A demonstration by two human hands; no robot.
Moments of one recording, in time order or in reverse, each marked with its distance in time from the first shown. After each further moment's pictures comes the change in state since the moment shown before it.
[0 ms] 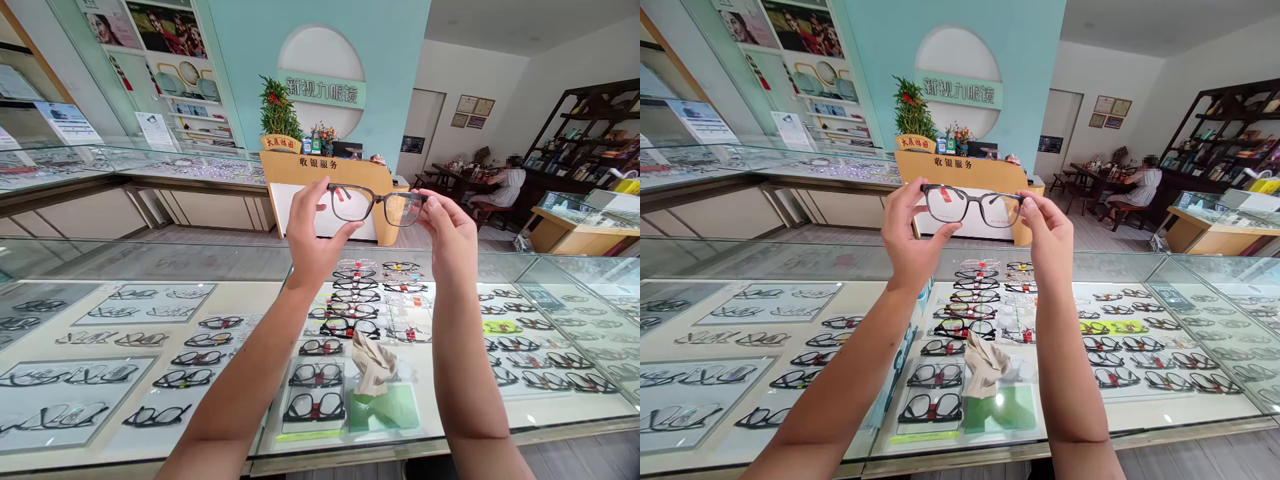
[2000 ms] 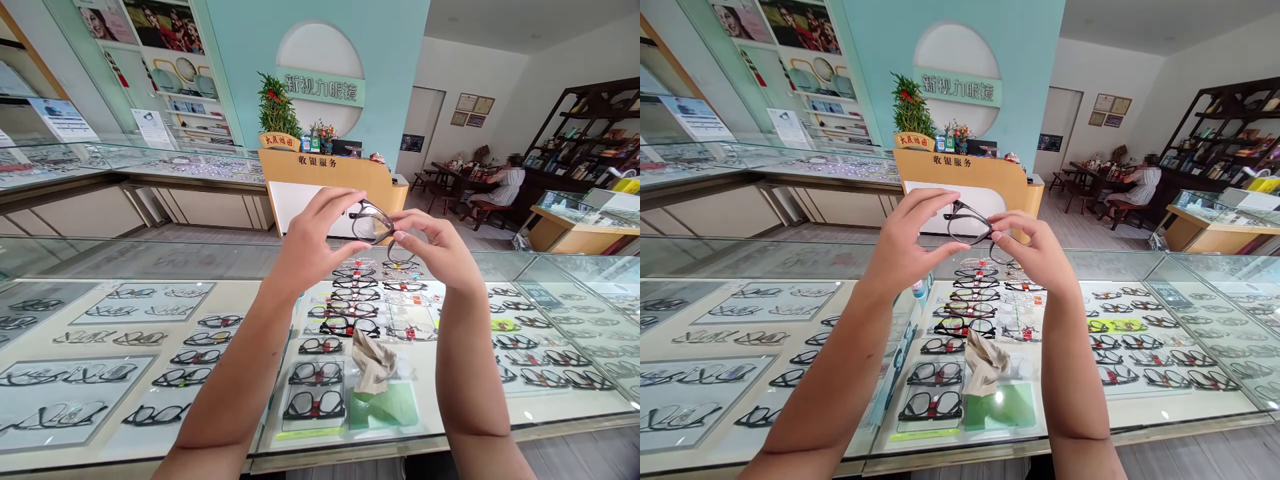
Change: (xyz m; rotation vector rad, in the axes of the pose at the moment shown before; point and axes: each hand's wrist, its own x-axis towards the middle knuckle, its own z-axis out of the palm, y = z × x) left_hand 0.024 0.035 -0.039 0.028 -0.450 0.118; right_hand -0.006 -0.026 -0.011 -0.231 -0.528 -0.060
